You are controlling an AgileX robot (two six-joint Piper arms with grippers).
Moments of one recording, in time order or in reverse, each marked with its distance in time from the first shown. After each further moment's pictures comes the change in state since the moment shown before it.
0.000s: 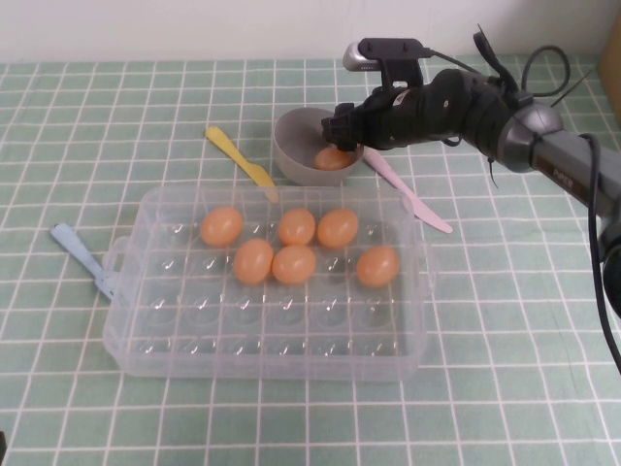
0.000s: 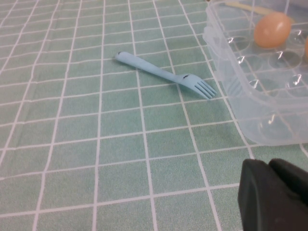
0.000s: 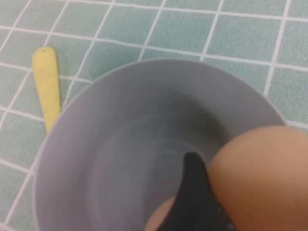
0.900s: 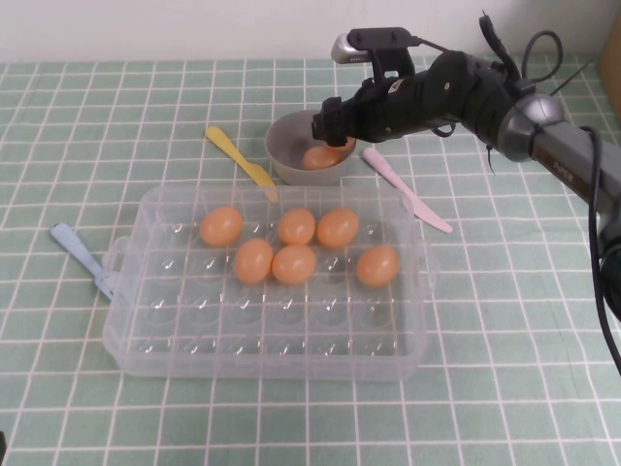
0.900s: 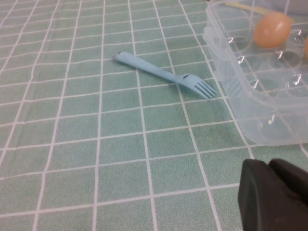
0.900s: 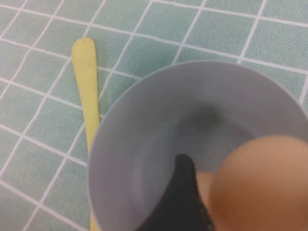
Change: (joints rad) right arm 0.000 0.010 -0.080 0.066 0.105 -0.104; left arm 0.000 0.000 0.000 0.000 0.000 0.000
